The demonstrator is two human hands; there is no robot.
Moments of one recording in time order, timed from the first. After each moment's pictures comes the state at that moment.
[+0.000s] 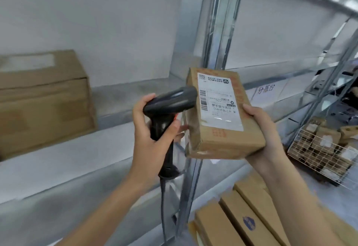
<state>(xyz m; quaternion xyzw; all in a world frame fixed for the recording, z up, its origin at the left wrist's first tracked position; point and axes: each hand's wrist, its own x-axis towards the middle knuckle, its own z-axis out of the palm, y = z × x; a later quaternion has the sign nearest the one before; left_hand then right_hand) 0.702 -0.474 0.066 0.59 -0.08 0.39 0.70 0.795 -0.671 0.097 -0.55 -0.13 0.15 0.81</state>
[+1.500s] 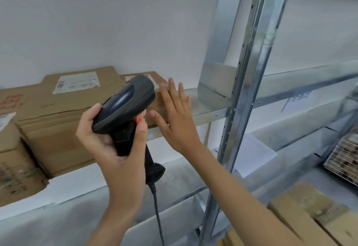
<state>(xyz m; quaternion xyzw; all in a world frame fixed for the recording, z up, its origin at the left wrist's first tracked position) 0.668 -0.392 0.079 0.58 -0.03 0.66 0.48 0.810 -0.433 0.080 -0.76 -0.47 -0.19 0.40</state>
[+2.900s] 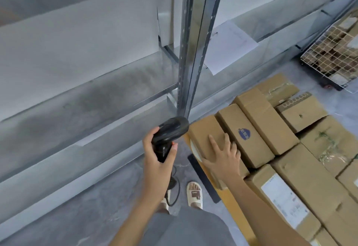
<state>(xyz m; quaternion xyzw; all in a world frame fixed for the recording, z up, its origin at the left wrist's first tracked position) 0.657 -0.553 -0.175 0.71 0.27 0.20 0.63 0.763 -0.745 -0.308 -0.98 -0.13 0.18 -0.01</state>
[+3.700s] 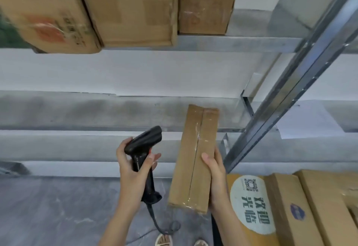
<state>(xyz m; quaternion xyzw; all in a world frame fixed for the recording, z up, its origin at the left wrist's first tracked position) 0.529 -0.495 -0.126 0.52 0.38 0.45 0.62 0.684 -0.597 -0.131 -0.54 -0.06 0.41 0.73</state>
